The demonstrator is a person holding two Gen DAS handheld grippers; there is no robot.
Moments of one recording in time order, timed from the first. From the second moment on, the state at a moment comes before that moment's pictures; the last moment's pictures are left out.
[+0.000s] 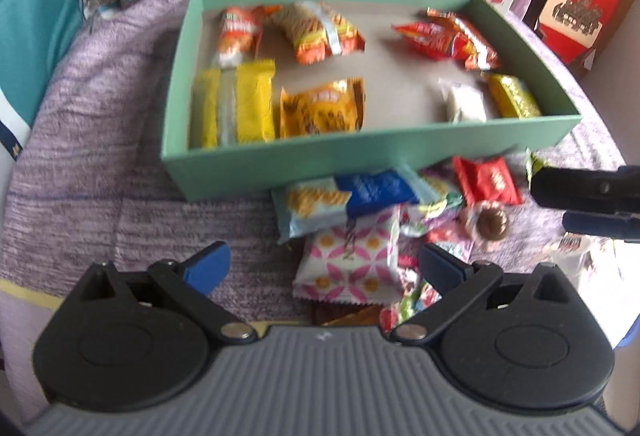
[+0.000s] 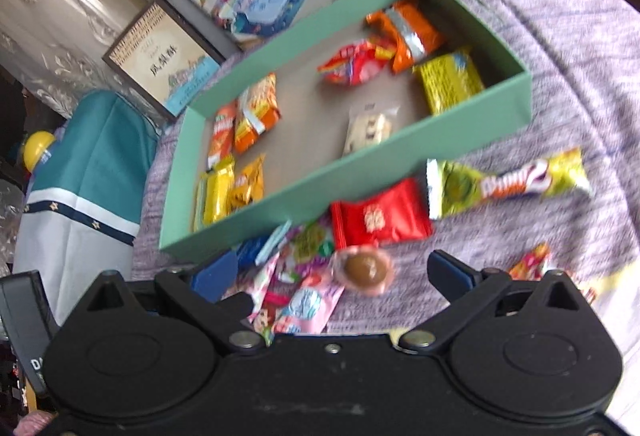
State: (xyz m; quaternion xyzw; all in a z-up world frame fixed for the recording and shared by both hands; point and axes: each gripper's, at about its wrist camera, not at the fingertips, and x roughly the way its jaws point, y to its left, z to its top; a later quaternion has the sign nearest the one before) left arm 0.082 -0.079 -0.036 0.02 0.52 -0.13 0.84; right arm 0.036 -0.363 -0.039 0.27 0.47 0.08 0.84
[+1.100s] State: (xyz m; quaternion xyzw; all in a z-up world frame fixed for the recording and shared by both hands) left arm 0.057 -0.038 -0.050 0.00 0.50 -0.16 0.85; right arm 0.029 -0.295 -0.059 0.13 0.51 0.06 0.85
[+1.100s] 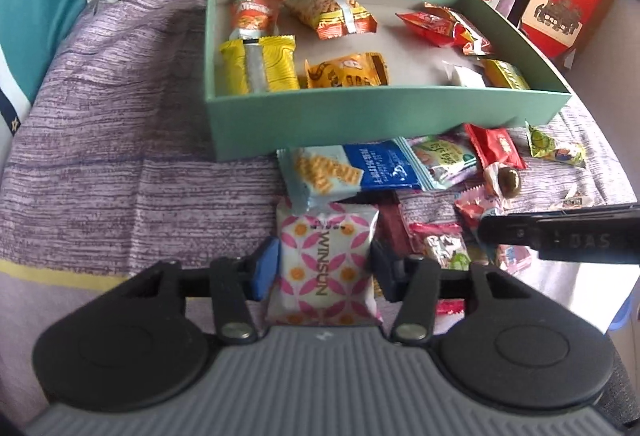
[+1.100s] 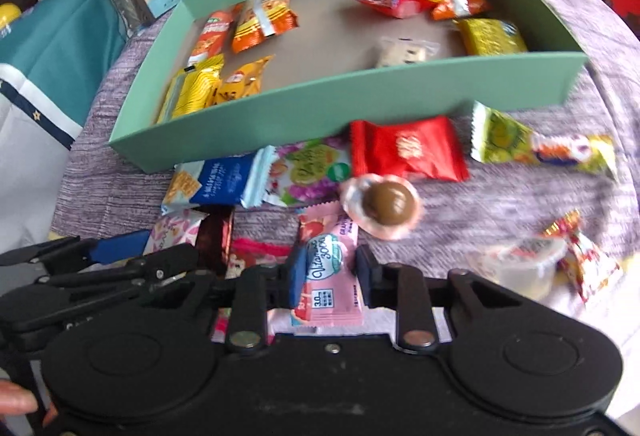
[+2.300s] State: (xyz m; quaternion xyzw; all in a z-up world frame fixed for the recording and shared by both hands) left arm 0.154 -0.124 0.031 -0.01 0.43 -0.18 0.88; right arm 0.125 -0.374 -0.002 0.27 0.42 0.09 0.86
